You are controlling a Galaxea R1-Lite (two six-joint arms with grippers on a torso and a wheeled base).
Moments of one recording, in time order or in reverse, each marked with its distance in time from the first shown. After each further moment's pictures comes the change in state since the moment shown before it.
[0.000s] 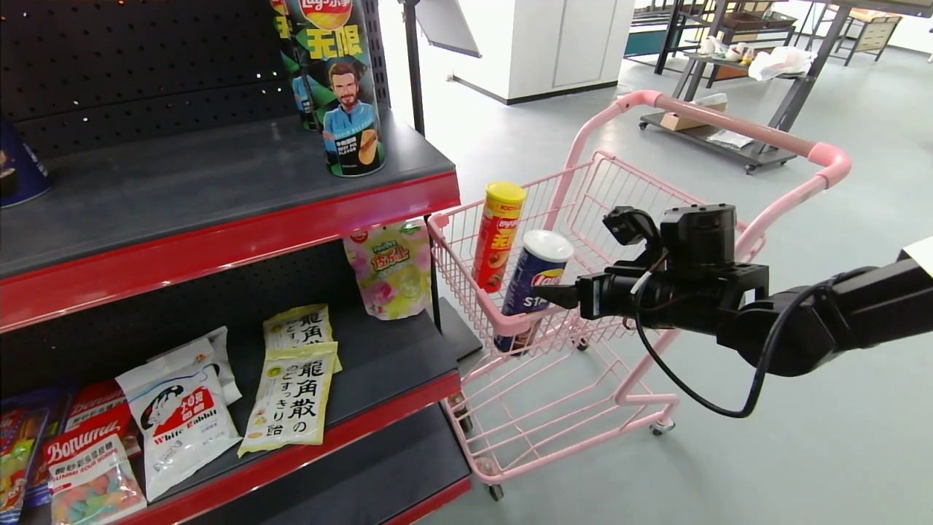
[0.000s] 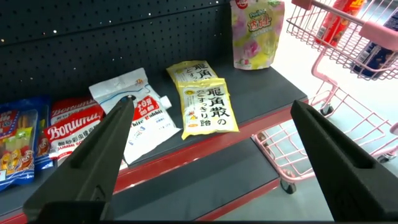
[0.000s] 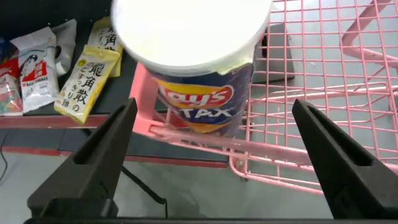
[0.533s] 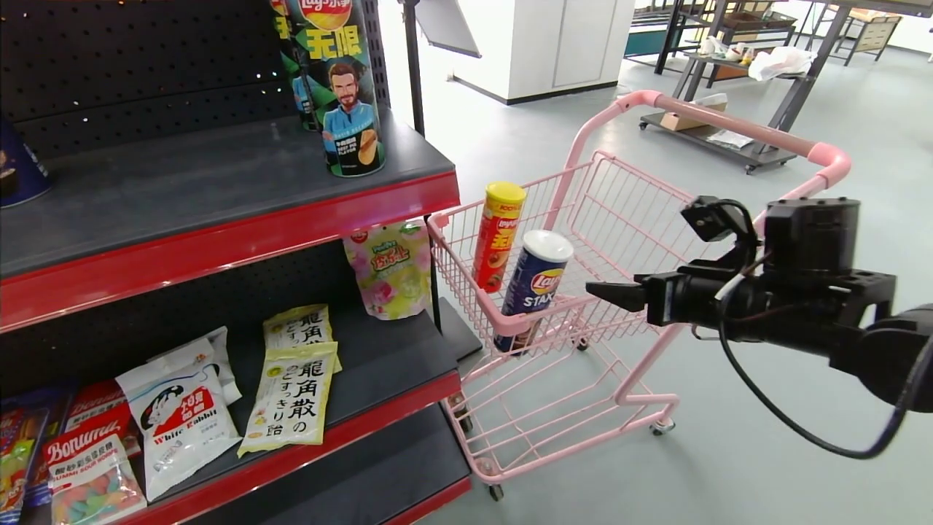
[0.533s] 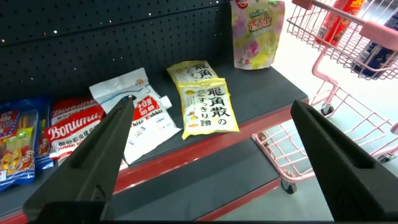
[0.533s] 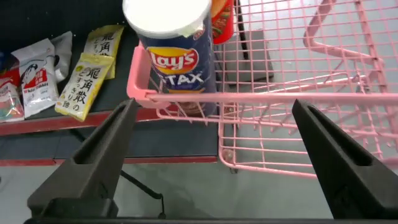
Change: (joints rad) left arm 0.000 0.000 0.000 0.000 -0.001 0.001; right arm -0.077 -0.226 0.194 0.005 0.006 0.000
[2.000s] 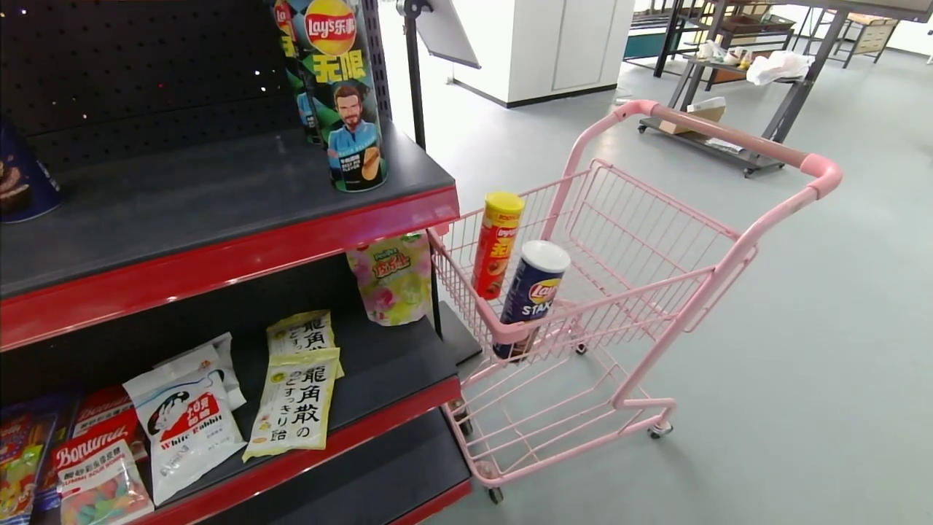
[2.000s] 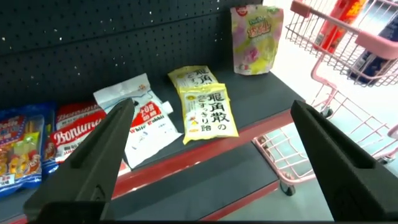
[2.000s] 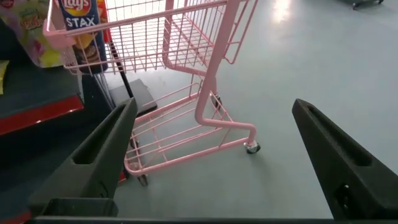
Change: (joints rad) left arm 0.001 0.000 0.000 0.000 0.002 0.001; right arm -0.296 -1.743 0.797 0.594 -0.286 -0.111
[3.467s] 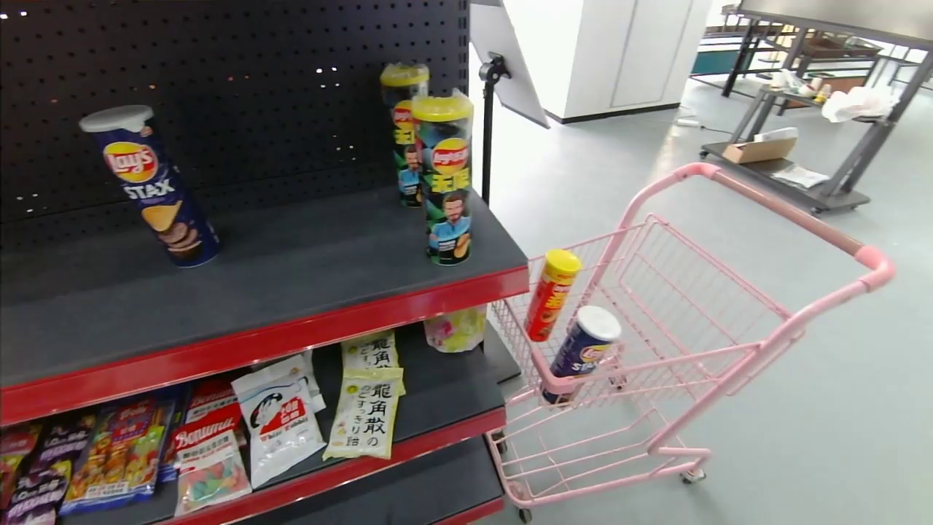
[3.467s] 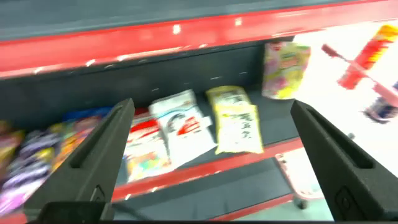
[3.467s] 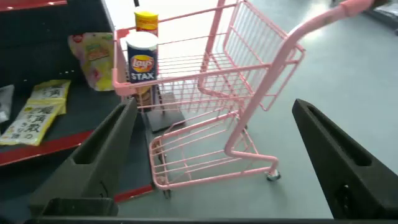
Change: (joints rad) left arm -0.001 0.000 0.001 -0.001 0.001 -0.002; right arm 0.000 0.000 0.000 0.001 -0.002 -0.001
